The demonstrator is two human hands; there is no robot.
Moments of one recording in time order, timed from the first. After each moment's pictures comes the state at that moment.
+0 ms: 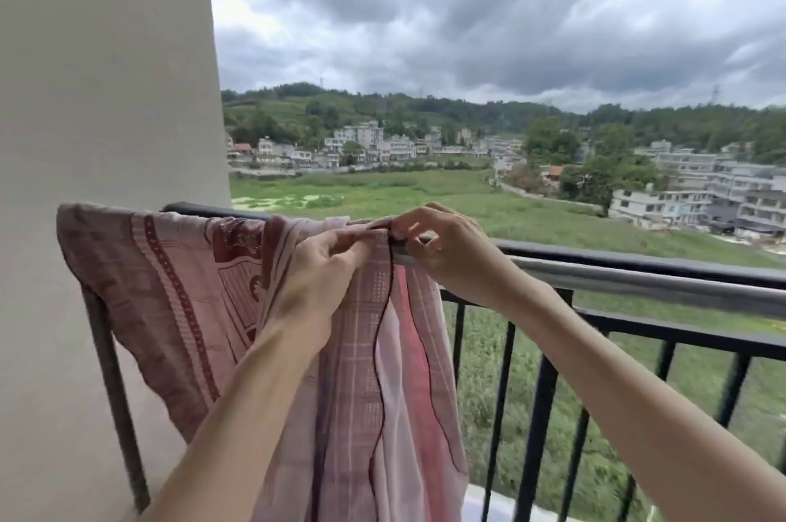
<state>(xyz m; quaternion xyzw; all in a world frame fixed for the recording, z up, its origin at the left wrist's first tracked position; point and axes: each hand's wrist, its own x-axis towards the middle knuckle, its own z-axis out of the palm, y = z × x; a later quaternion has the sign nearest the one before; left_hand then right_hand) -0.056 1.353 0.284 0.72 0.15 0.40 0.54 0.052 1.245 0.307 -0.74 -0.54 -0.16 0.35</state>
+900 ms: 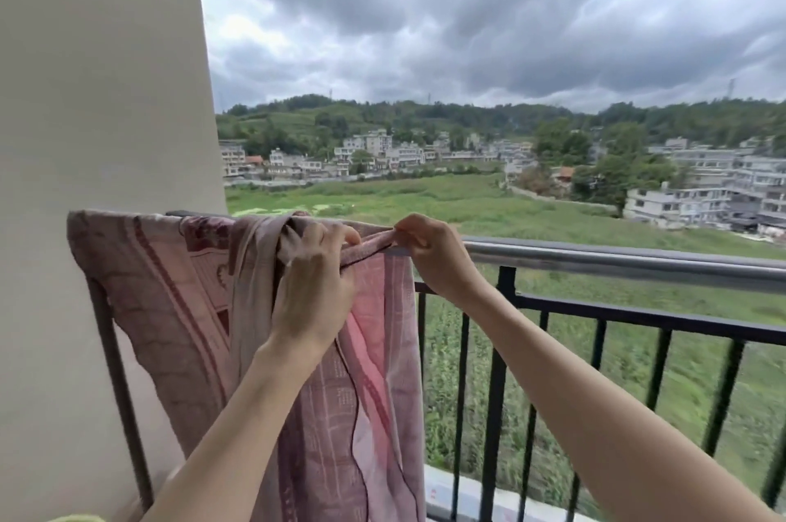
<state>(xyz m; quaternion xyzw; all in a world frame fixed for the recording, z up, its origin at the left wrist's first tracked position) -0.070 1.210 0.279 0.84 0.17 0.50 0.10 0.066 1.130 0.291 -0.69 -0.50 -0.16 0.50</state>
